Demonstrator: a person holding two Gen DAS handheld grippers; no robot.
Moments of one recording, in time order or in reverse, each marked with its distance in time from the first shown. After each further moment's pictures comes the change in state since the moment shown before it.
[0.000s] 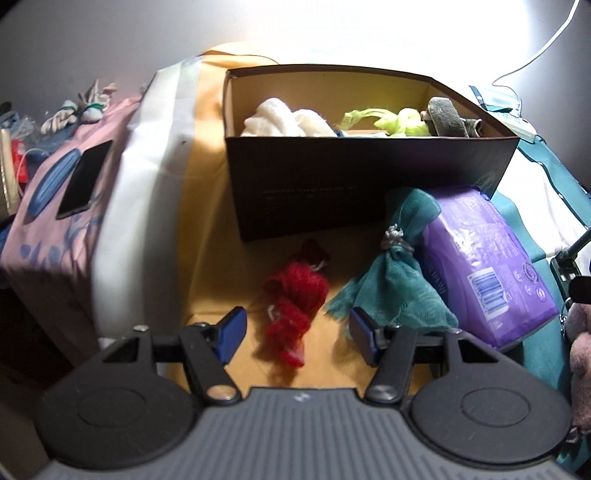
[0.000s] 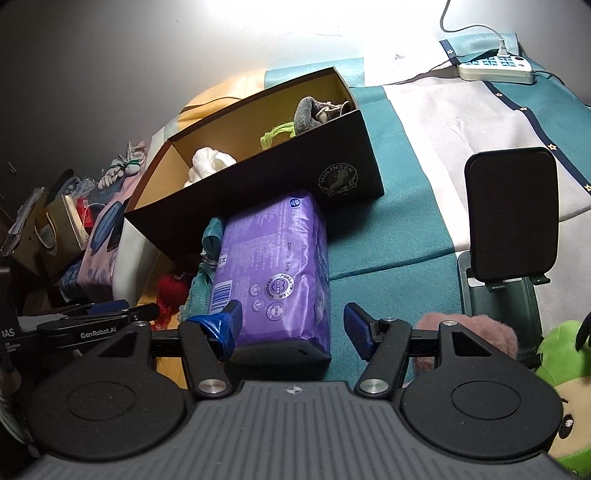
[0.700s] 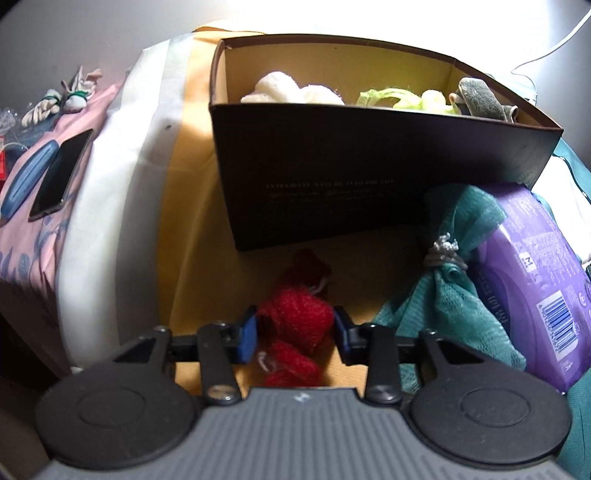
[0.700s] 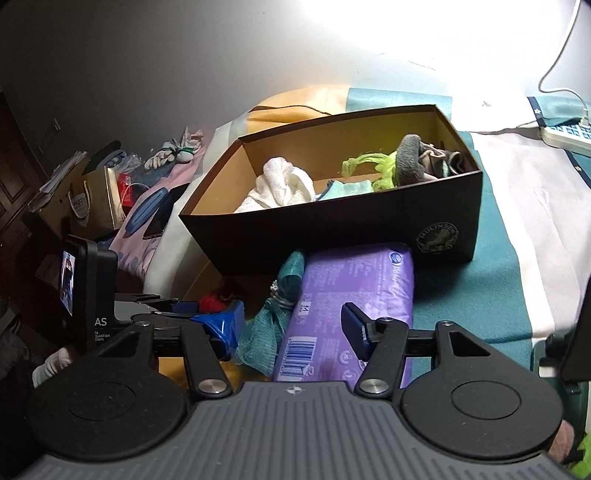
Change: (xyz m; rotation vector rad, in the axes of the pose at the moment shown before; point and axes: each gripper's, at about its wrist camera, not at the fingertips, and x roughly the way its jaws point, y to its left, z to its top) left arm 0.057 0.013 0.015 -0.008 0.030 0.000; right arm 0.034 0.066 0.027 -0.224 -0.038 0.096
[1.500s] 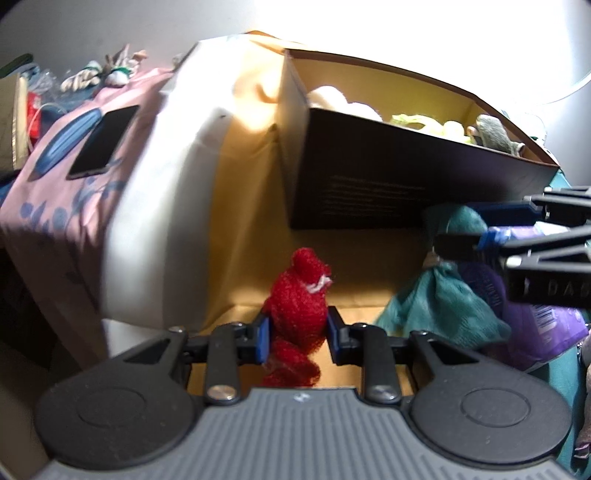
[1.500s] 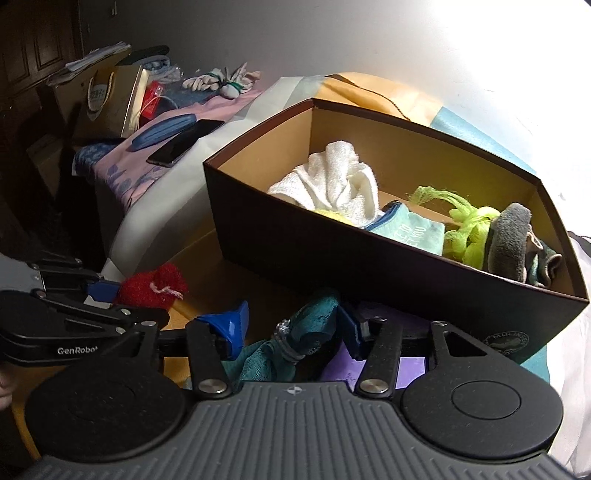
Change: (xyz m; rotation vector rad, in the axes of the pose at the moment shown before) left arm -0.044 0.038 -0.025 -0.131 -0.028 -0.014; right arm 0.089 0.050 0.016 -0.417 0.099 -0.036
